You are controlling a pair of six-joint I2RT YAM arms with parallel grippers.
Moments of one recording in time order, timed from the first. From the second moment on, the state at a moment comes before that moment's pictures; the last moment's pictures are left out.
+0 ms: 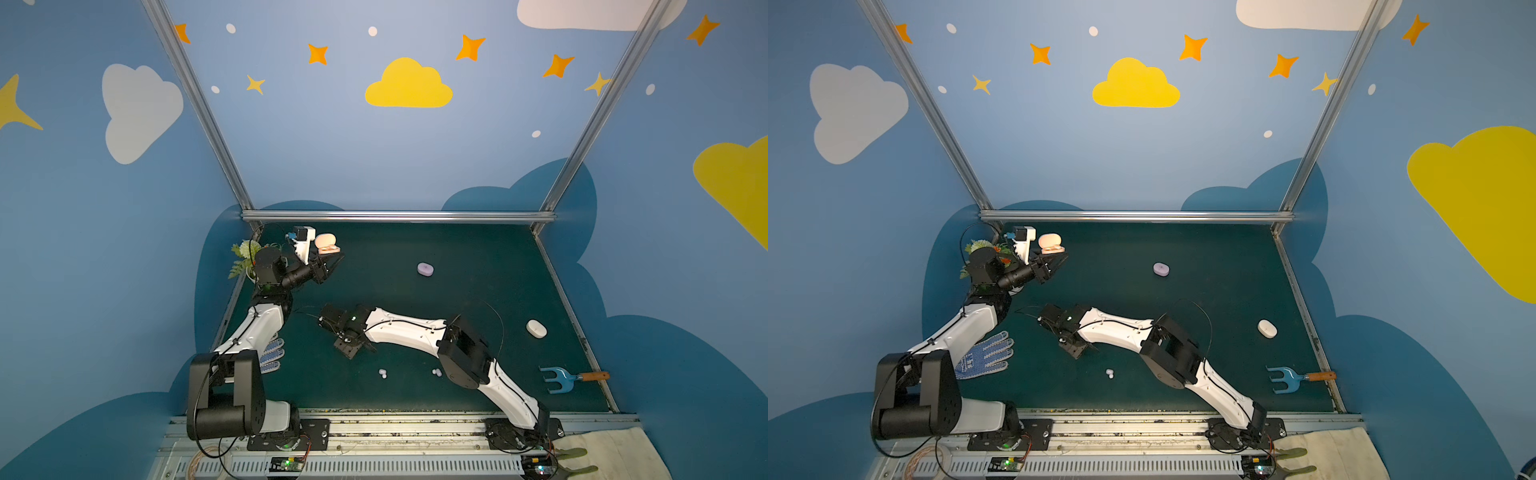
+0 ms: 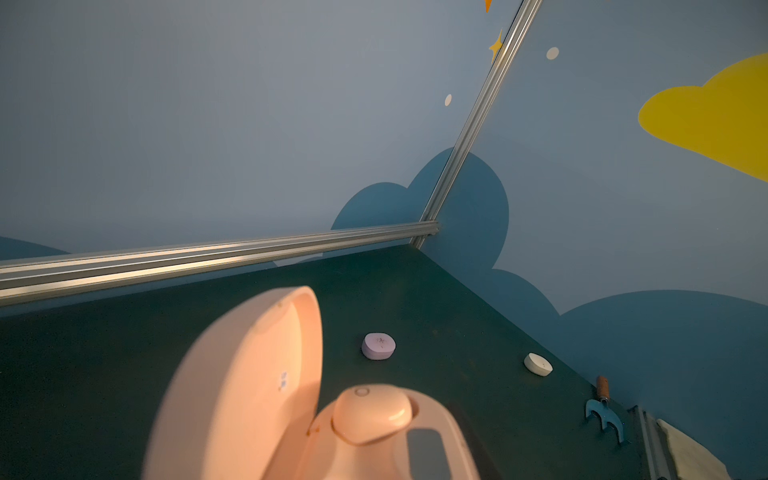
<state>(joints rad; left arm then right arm) 0.08 1.39 0.80 0.50 0.93 -0.30 1.21 2.36 1.97 -0.91 0.23 0.15</state>
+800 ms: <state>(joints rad) 0.07 1.39 0.80 0.50 0.93 -0.30 1.06 2.21 1.78 -0.89 0.37 0.18</state>
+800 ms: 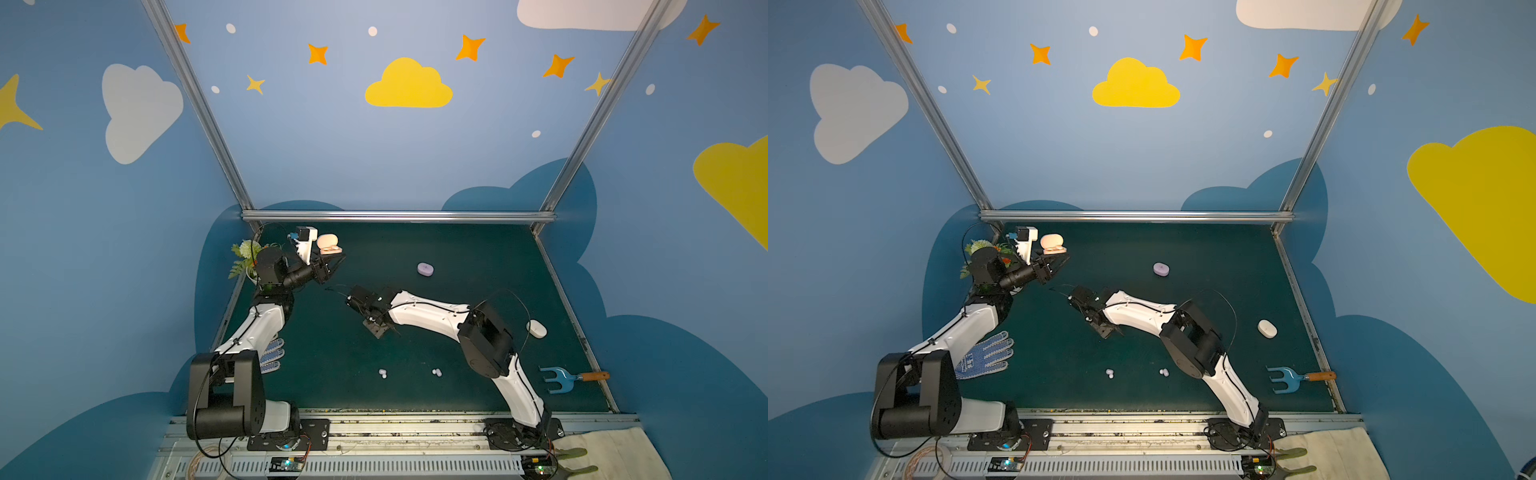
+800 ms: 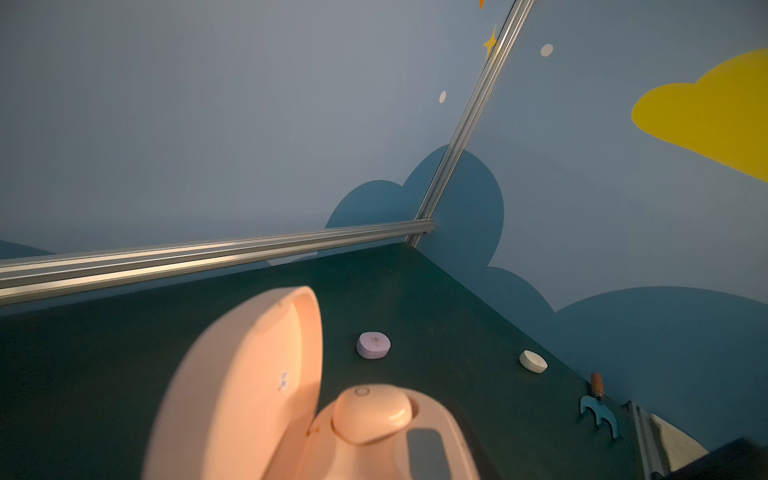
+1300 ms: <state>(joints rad) 0.07 1.39 0.80 0.50 0.93 -0.30 1.04 2.13 1.66 -0.86 0.28 0.20</state>
